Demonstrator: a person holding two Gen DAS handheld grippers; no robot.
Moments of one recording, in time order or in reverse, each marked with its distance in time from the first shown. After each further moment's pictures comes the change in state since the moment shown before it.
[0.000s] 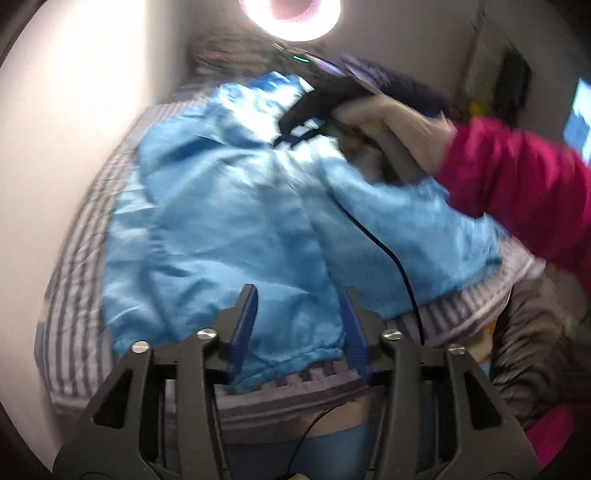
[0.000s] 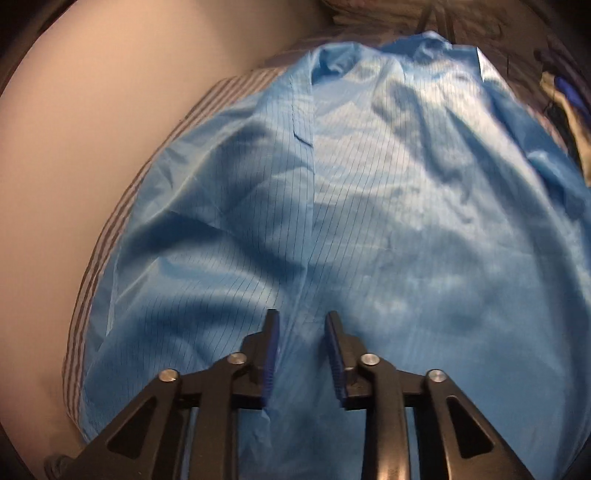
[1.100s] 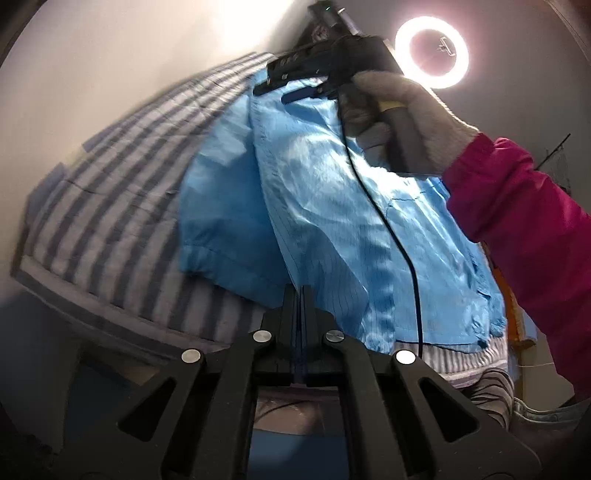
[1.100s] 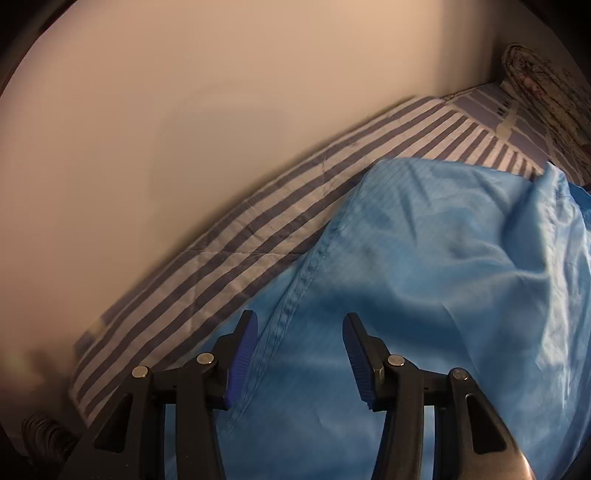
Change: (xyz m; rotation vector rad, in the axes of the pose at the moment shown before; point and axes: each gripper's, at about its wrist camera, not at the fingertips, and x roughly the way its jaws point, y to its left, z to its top) left arm -0.003 0.101 -0.049 -0.492 -0.004 -0.036; right arm 0.063 0.227 0.034 -0.446 0.082 0.050
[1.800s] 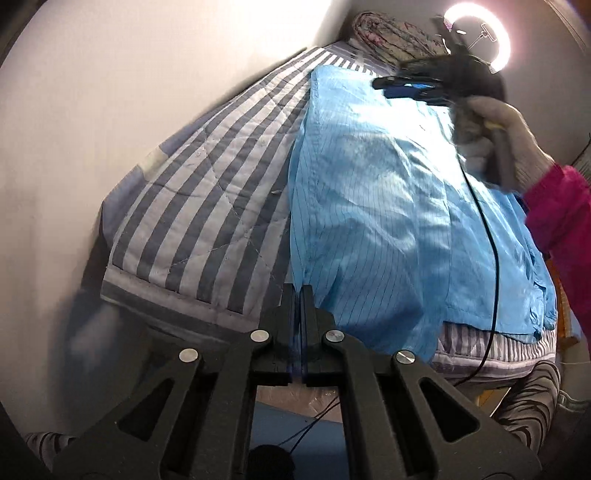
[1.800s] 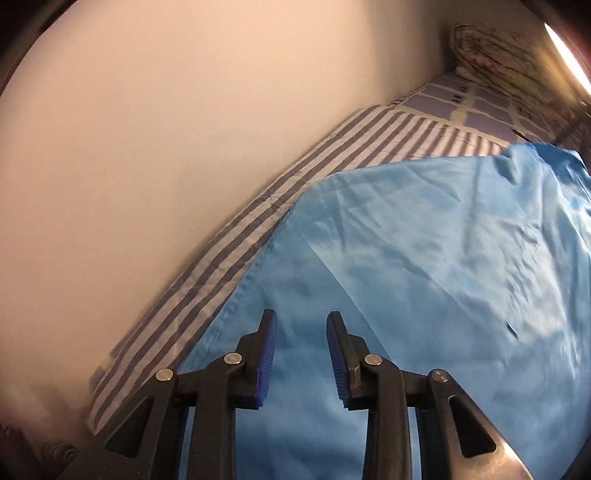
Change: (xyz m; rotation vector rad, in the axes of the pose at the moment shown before) left arm -0.004 0.035 0.005 0.029 0.036 0.222; right arm -0.057 -0.060 -0.048 0.171 -0.169 0.068
